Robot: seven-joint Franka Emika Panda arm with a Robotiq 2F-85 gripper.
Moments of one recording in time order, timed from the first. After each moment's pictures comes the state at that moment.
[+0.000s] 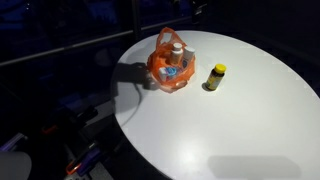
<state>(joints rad) -0.07 0.16 -0.07 -1.91 -0.24 2.17 0.35</state>
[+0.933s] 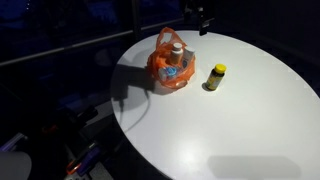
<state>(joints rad) -0.06 0.23 -0.13 -1.89 -0.24 2.23 0.48</state>
